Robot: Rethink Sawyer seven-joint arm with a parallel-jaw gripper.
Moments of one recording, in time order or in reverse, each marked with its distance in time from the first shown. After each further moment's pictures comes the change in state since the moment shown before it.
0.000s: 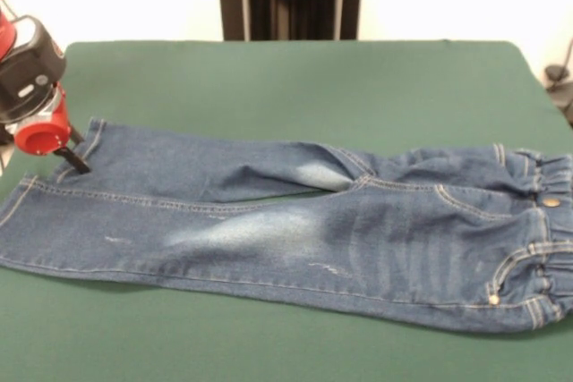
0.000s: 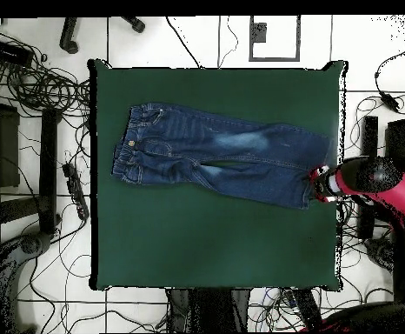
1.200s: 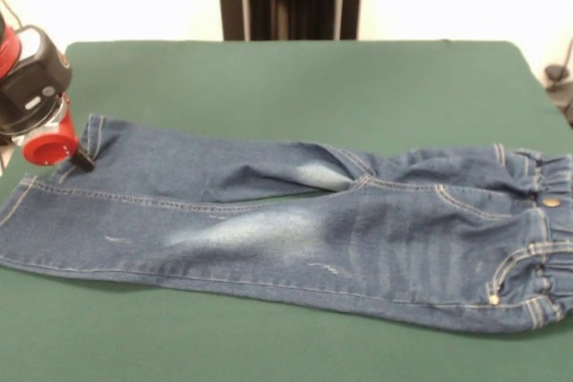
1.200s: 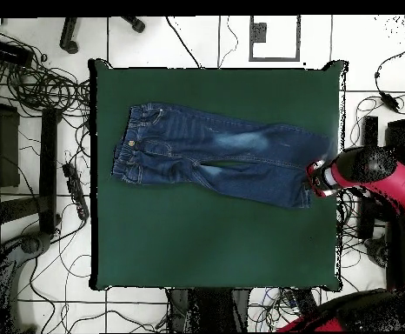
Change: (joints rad) arm 0.035 0.030 0.004 -0.072 -0.019 0.069 0.000
